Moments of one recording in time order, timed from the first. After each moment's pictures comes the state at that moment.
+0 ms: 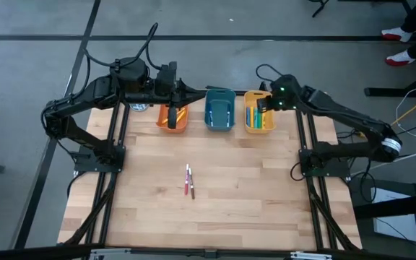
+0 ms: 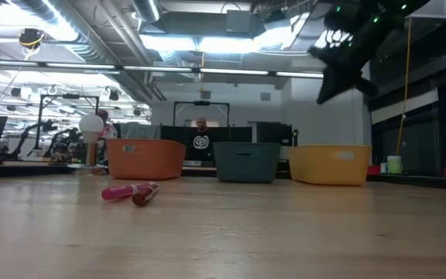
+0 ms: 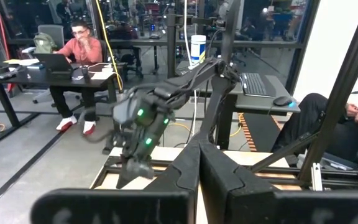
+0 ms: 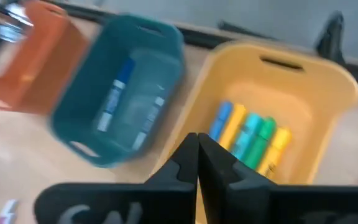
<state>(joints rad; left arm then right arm) 0.14 1.36 1.79 -0.52 0.03 -0.01 -0.66 1.10 0.93 -0.60 0.05 0.53</state>
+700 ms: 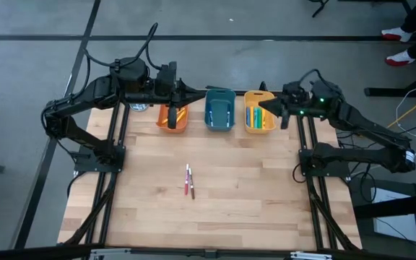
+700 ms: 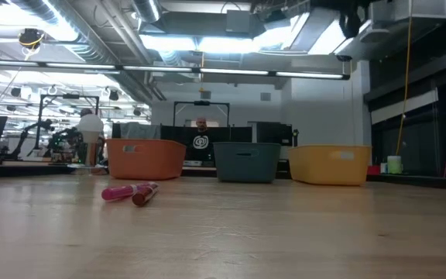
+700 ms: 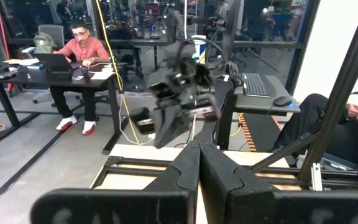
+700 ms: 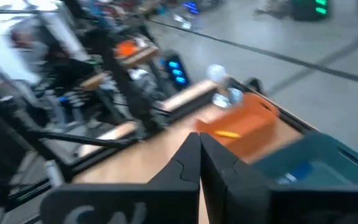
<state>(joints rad) 0.14 1.36 1.79 -0.52 0.03 -0.01 -0.46 0.78 0.93 -0.27 -0.26 0.35</state>
